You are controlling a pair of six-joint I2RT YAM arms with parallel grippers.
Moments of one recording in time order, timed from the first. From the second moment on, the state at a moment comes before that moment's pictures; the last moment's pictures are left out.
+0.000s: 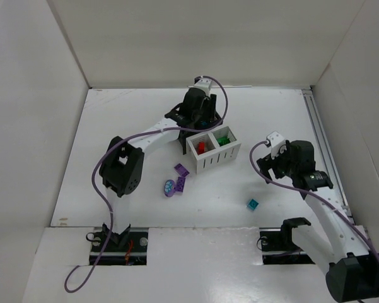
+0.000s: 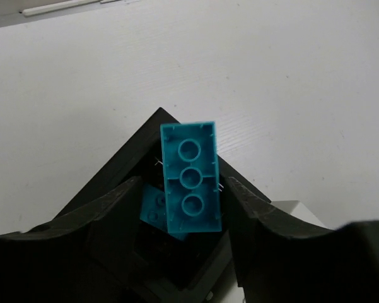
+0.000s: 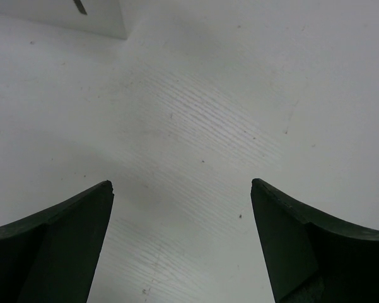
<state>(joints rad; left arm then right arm) -0.64 1.96 1.57 -0.04 -0.13 -0.28 0.11 0.84 0.64 -0.49 -0.22 -0.42</state>
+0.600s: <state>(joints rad) -0.64 1.60 1.27 -0.05 -0.09 -0.35 0.18 0.63 0.47 -0.53 -0.27 -0.27</state>
